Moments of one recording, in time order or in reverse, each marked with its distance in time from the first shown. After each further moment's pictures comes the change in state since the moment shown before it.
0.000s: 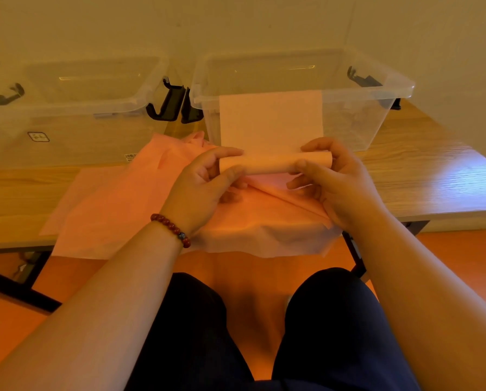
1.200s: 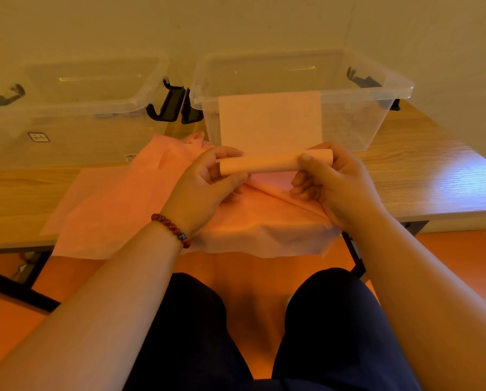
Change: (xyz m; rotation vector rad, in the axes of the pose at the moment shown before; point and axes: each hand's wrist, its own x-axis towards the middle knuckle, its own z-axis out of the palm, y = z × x) left_hand 0.001 -0.003 -0.002 0.030 -0.026 -0.012; right_hand -0.001 0.001 0.002 -0.040 0.043 -0.028
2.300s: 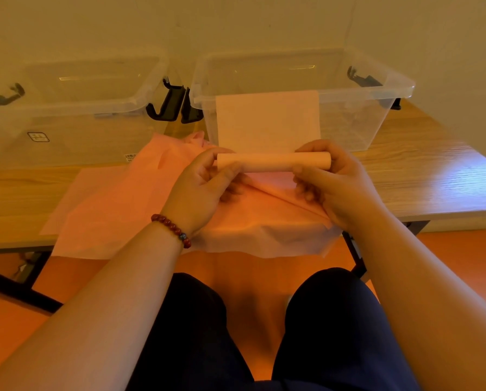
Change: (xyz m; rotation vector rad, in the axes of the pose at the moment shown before) left_hand 0.000 0.001 0.002 0.017 0.051 -0.003; right_hand 0.003 0.002 -0.005 -0.059 -0.058 -0.001
